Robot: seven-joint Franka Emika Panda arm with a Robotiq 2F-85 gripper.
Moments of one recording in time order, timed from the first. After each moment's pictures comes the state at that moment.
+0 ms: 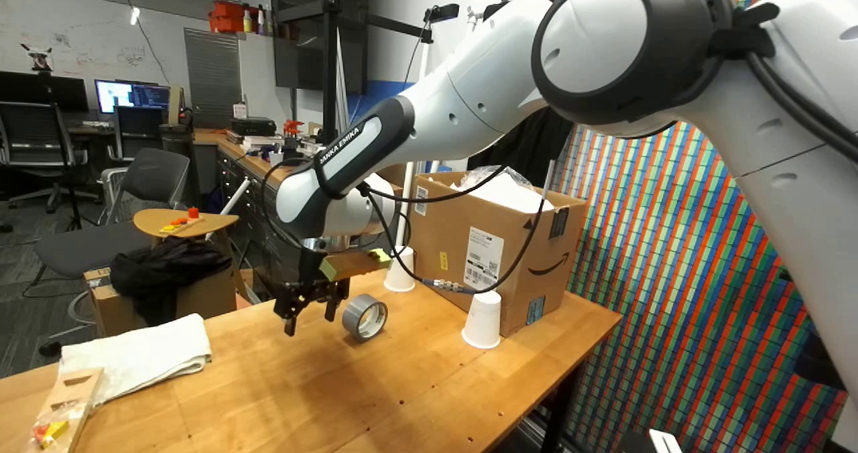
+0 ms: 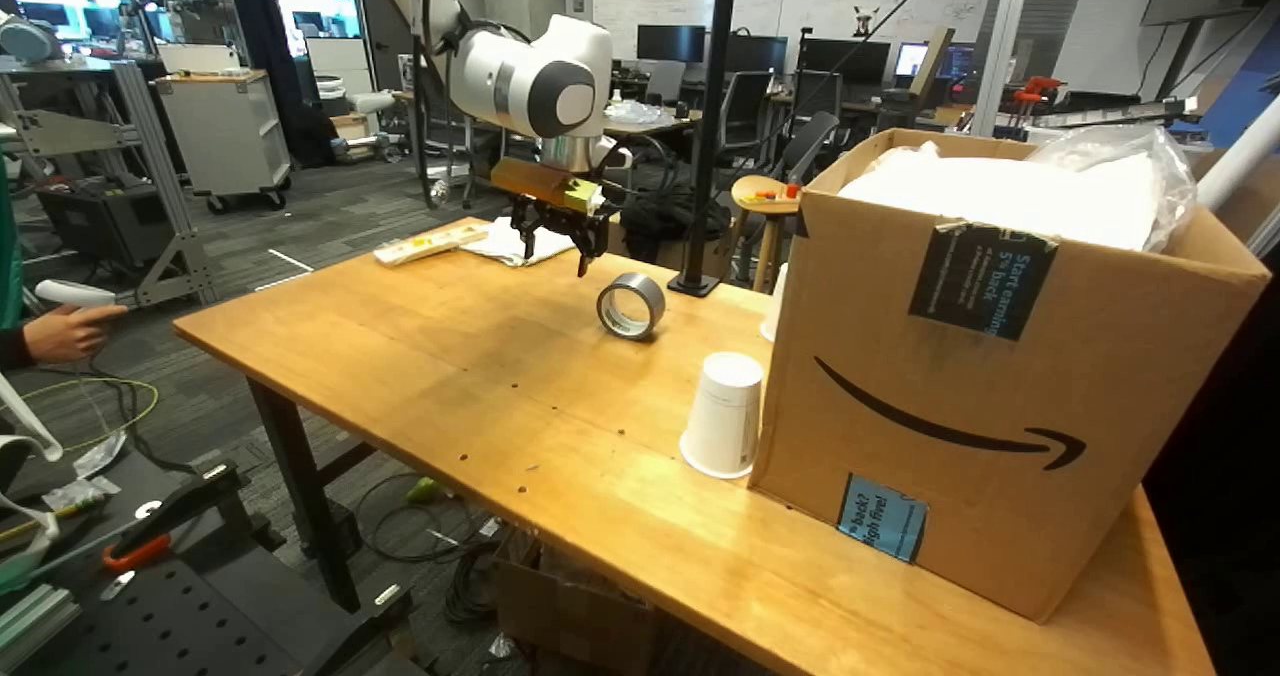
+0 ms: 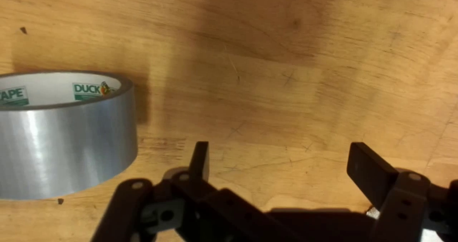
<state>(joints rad) 0.02 0.69 0.13 -1.65 0.08 2.36 -0.16</state>
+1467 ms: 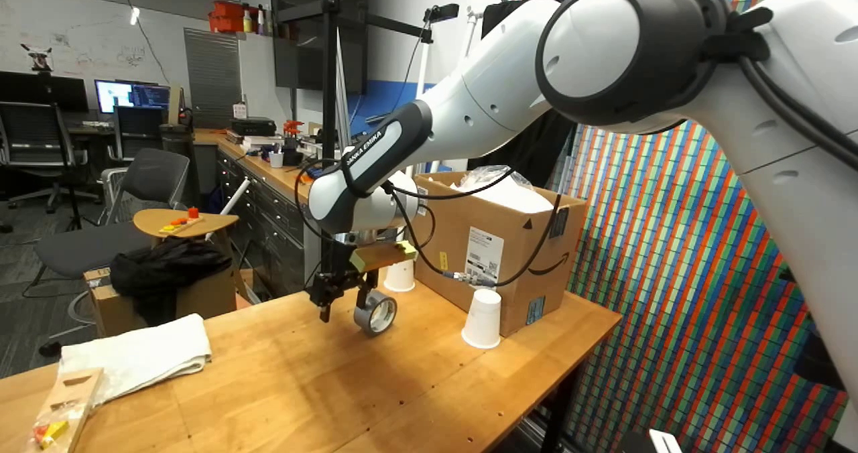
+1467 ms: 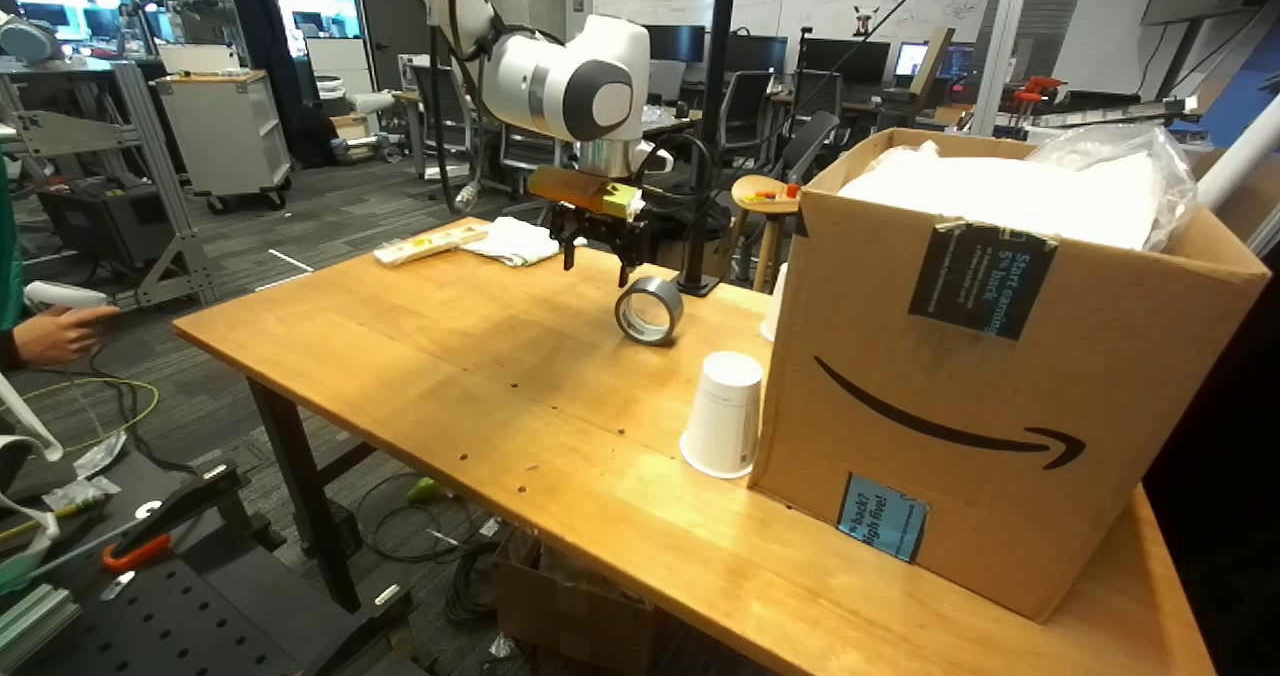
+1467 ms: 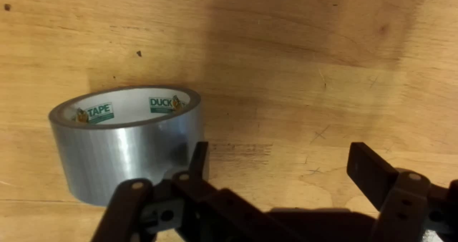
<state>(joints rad) -0.01 0.68 0.06 -1.66 0.06 2.36 -0.16</state>
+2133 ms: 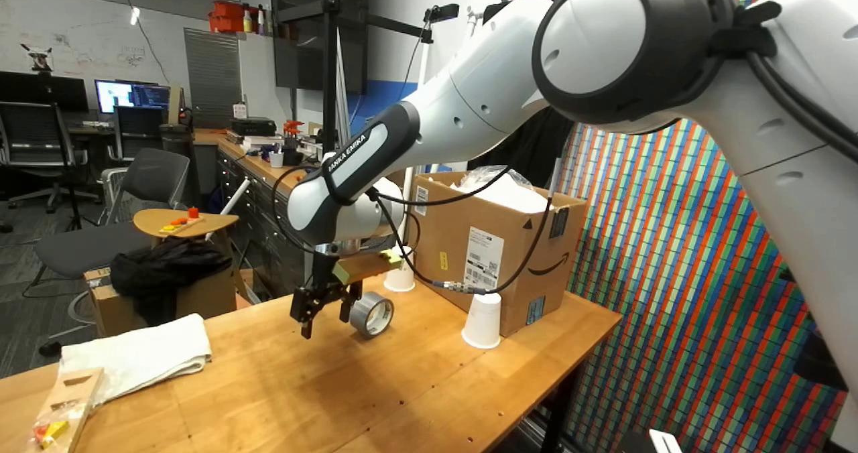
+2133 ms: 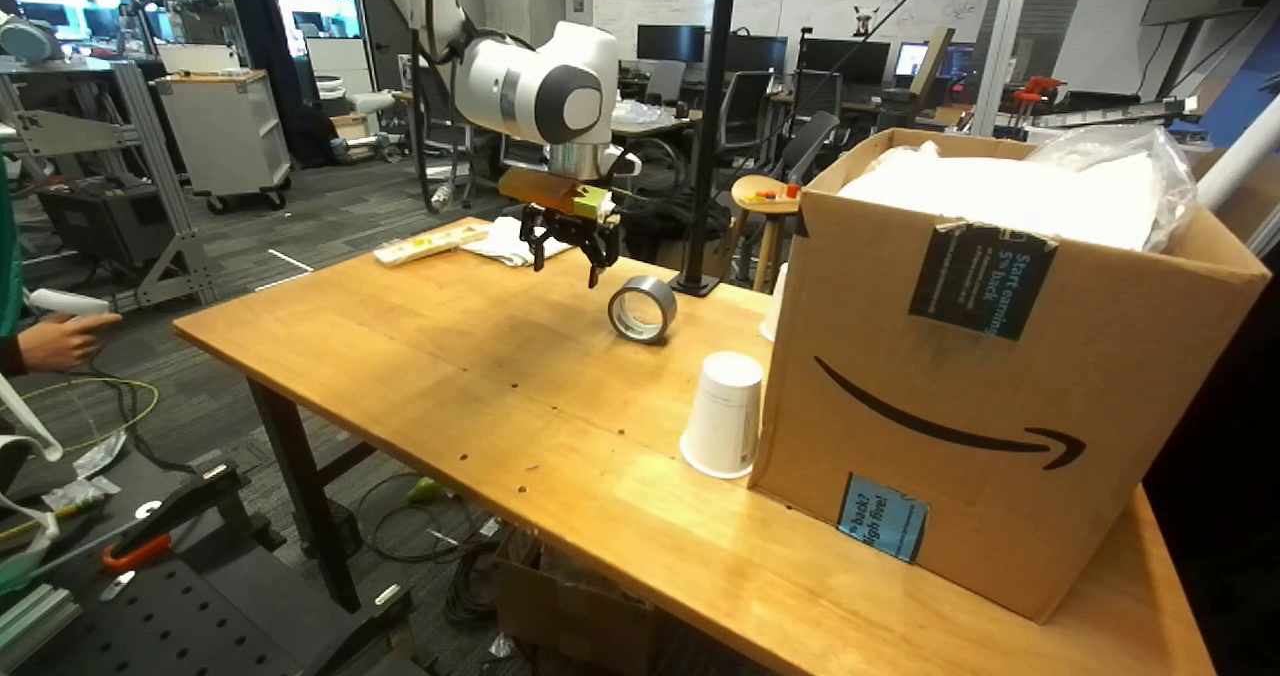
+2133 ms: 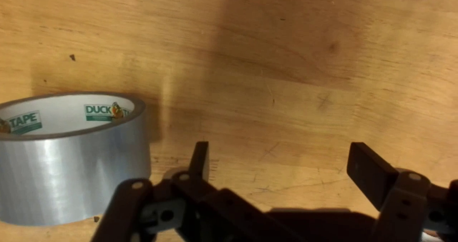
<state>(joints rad) 0.03 0.68 0.08 -1.68 0.06 2.36 -0.16</state>
